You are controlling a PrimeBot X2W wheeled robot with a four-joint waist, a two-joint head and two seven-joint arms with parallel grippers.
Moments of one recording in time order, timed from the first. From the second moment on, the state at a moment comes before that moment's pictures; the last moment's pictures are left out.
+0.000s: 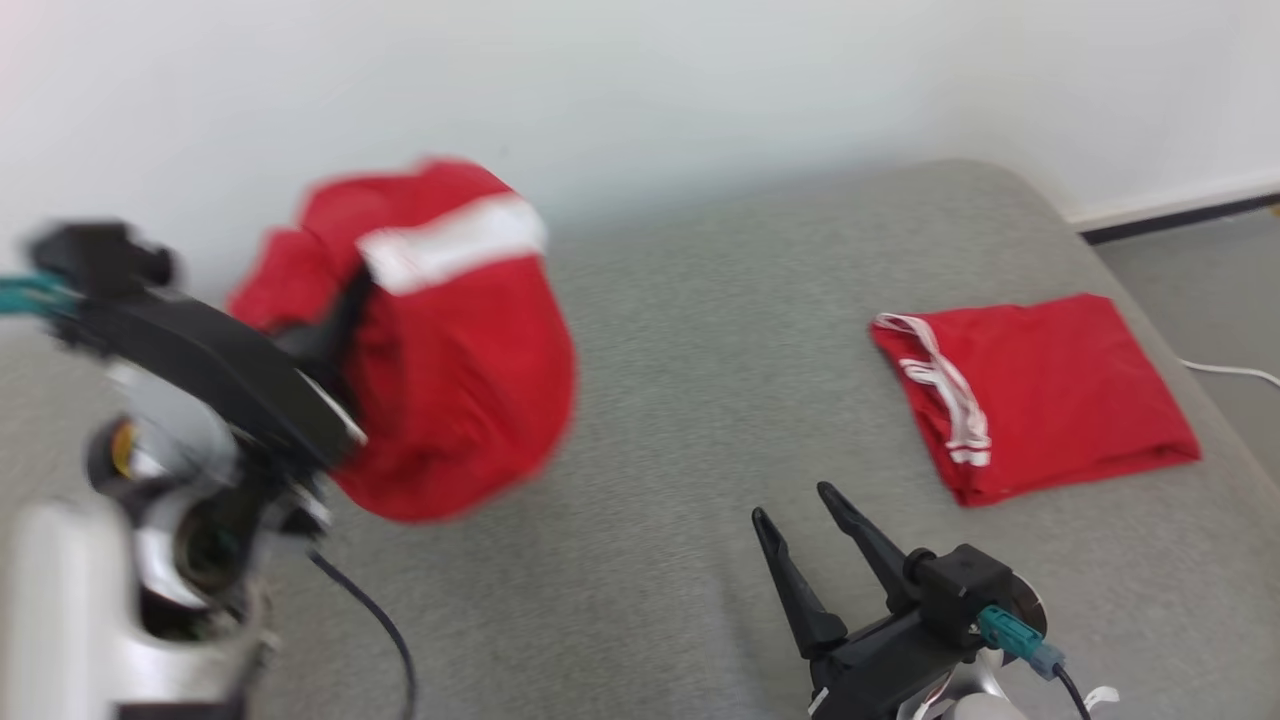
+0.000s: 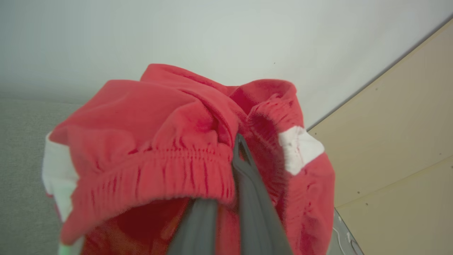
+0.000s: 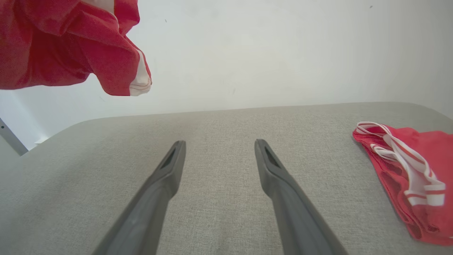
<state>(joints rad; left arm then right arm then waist) -0.53 0.13 0.07 -0.10 -0.79 0.07 0.79 -0.23 -0.12 0.42 0.33 0.31 0.13 -0.21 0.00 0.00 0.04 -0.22</state>
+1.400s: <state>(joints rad) -0.12 0.08 -0.19 0.31 -0.48 0.04 -0.16 -0.05 -0.11 0.18 0.22 0.28 0.13 -0.16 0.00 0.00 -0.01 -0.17</state>
